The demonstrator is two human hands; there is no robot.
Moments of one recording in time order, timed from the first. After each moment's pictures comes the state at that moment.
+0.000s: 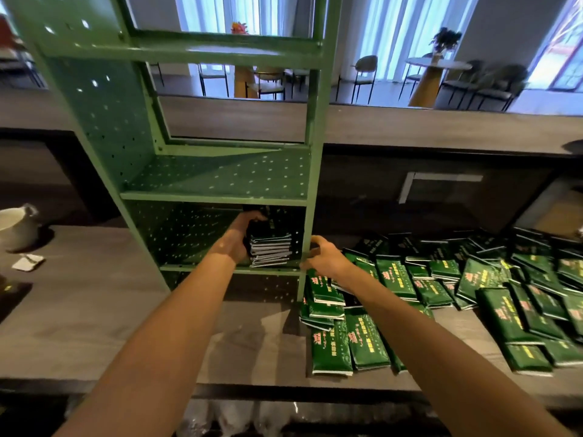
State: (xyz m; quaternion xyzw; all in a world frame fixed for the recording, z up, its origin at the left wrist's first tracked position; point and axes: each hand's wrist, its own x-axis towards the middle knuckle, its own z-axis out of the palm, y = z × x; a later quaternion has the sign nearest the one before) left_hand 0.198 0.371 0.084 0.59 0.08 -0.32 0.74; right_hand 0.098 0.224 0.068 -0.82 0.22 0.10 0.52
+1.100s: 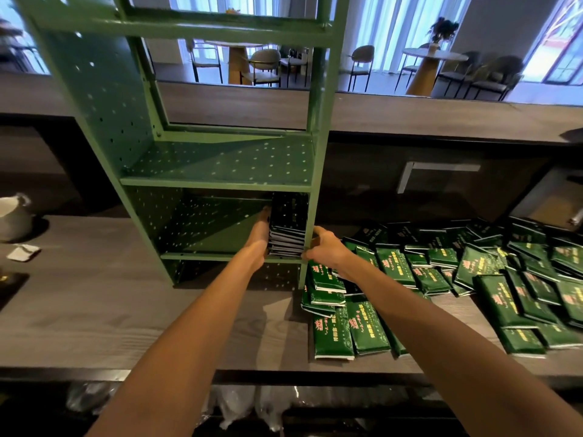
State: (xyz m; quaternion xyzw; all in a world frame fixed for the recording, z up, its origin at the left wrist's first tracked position) left_hand 0.159 0.352 0.069 0.60 0.05 -0.30 0.74; right_hand 0.093 0.230 0.067 -0.83 0.21 0.08 0.50
